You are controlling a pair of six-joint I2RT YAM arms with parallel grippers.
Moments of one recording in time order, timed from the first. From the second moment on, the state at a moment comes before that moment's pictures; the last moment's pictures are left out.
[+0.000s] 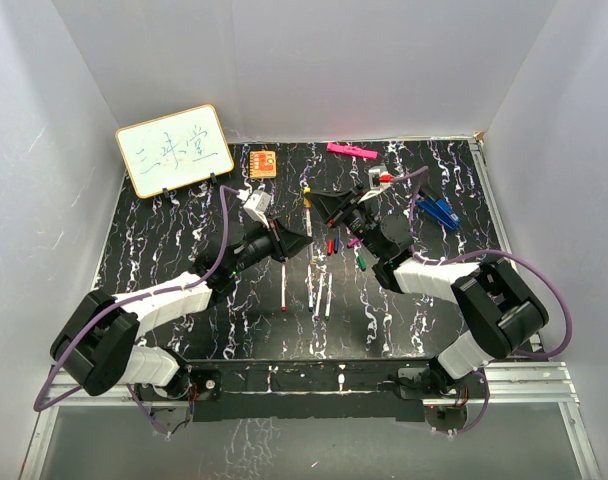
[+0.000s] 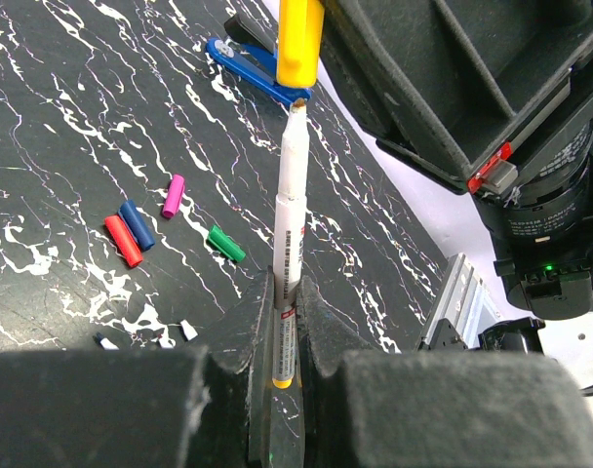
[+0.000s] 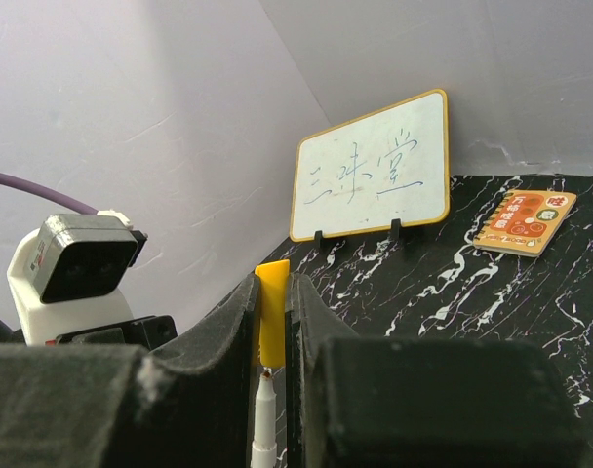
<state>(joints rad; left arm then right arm) -0.66 1.33 0.58 0.65 0.30 -0.65 0.57 1.53 0.66 1.20 -0.16 0.63</state>
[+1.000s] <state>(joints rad) -0.66 1.34 0.58 0.65 0.30 -0.66 0.58 1.54 0.66 1.21 -0.18 0.64</state>
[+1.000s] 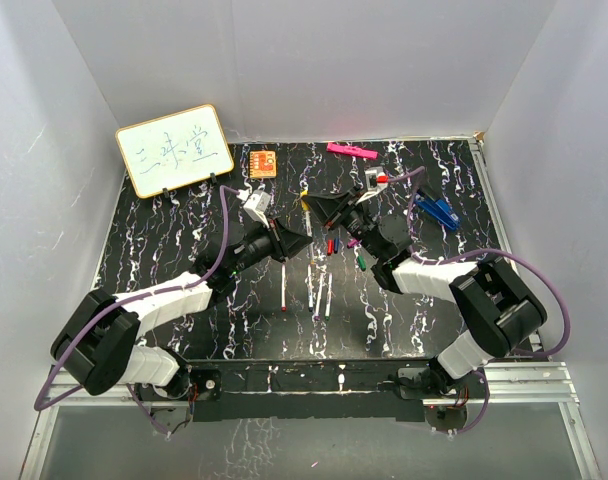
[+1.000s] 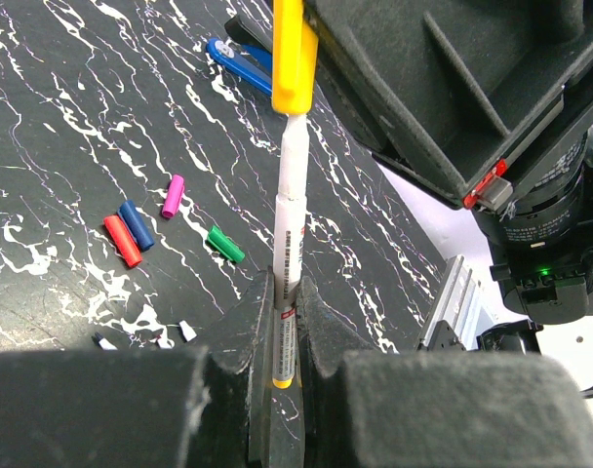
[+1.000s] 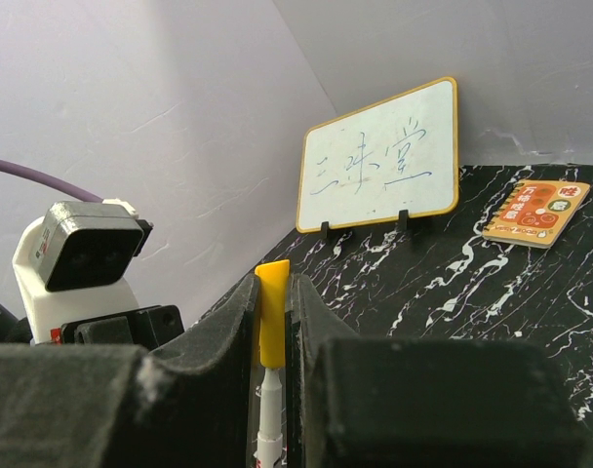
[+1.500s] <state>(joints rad) -0.66 1.33 0.58 0.66 0.26 -0.65 0.58 1.54 0.66 1.20 -0.19 0.65</state>
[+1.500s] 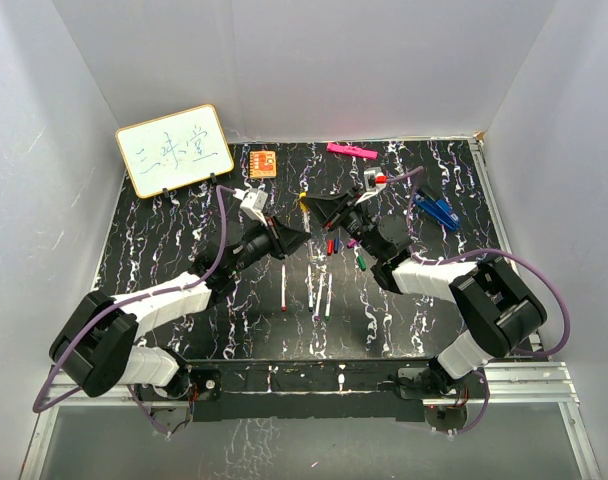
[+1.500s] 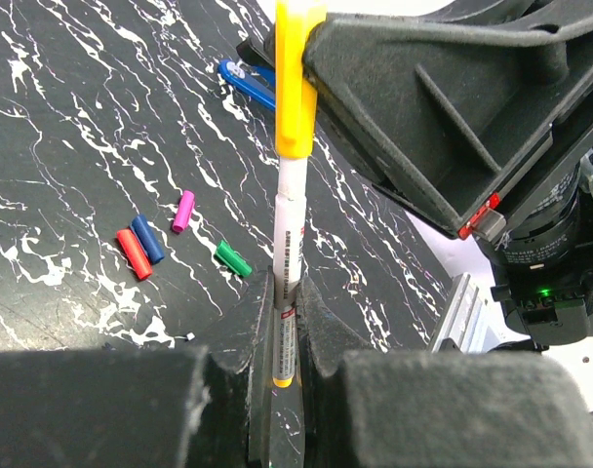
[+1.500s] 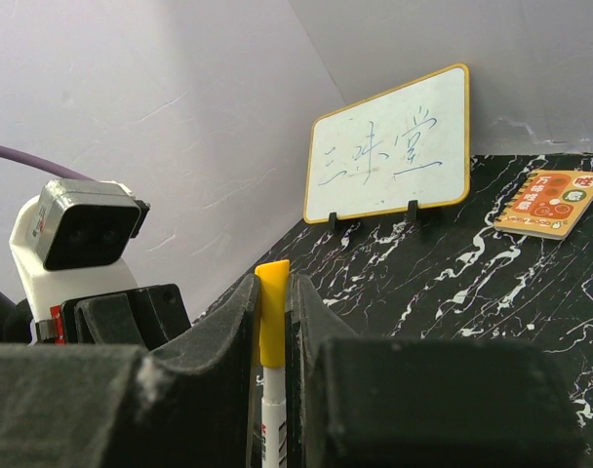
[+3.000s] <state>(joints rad) -0.62 1.24 0.58 0.52 0.11 -0.54 0.64 1.57 0.72 1.07 -0.20 0.50</state>
